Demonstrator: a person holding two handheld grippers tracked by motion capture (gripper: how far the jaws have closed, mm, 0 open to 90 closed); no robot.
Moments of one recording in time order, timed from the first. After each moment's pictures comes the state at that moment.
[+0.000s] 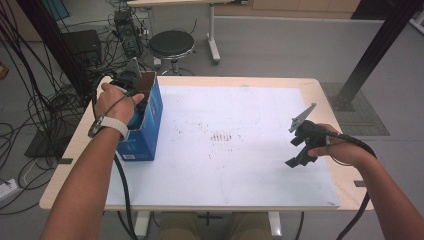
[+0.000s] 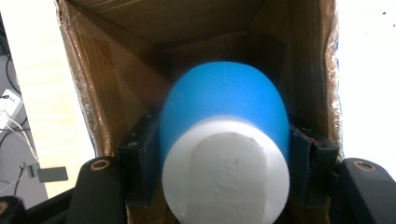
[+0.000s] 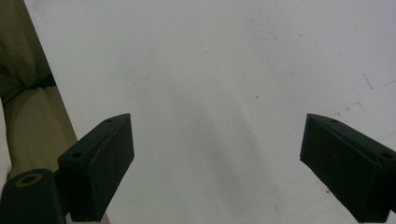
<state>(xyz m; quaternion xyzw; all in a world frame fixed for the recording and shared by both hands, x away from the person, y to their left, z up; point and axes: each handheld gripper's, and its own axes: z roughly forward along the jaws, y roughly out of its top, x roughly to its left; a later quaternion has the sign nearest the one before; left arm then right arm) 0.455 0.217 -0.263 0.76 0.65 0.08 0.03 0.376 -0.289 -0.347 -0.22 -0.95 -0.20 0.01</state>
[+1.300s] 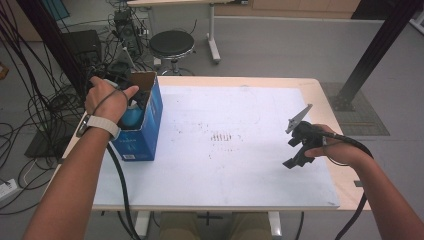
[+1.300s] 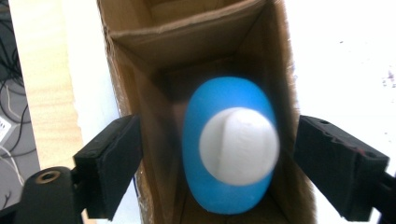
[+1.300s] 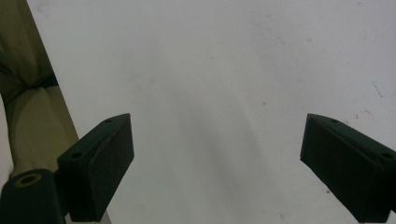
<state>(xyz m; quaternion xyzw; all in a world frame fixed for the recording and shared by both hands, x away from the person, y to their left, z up) 0.445 0.225 -0.227 0.76 0.63 0.10 0.09 0.375 -0.281 -0.349 -0.22 -0.96 -0.19 0.01</state>
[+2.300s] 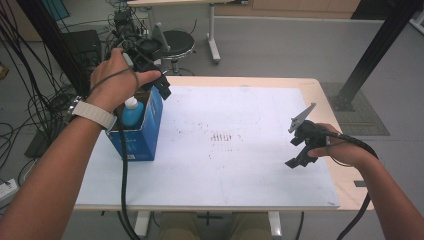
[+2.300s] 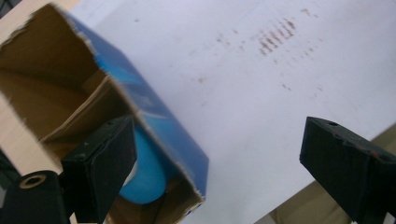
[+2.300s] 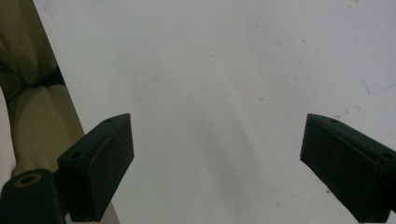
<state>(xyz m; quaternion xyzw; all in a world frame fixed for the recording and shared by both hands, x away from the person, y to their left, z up) 0.422 0.135 -0.157 0.90 0.41 0.07 0.11 0.369 -0.284 -0.338 -0.22 -0.96 -0.19 0.00</state>
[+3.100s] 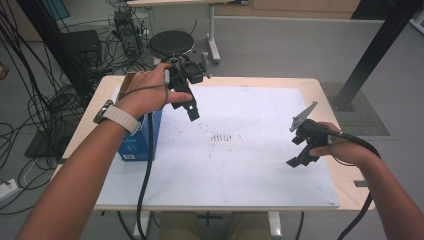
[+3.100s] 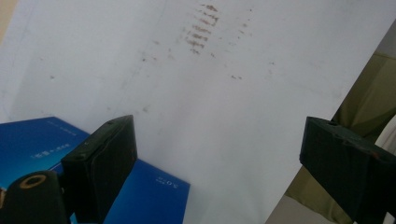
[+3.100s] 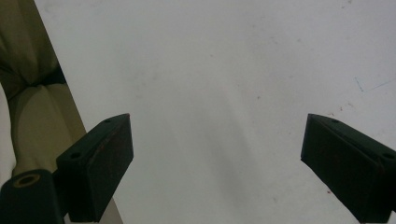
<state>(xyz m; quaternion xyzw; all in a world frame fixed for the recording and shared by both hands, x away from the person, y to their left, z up) 0.418 0.063 -0.200 0.97 0.22 0.03 0.07 0.369 -0.285 -0.333 -0.22 -0.96 -0.19 0.00</state>
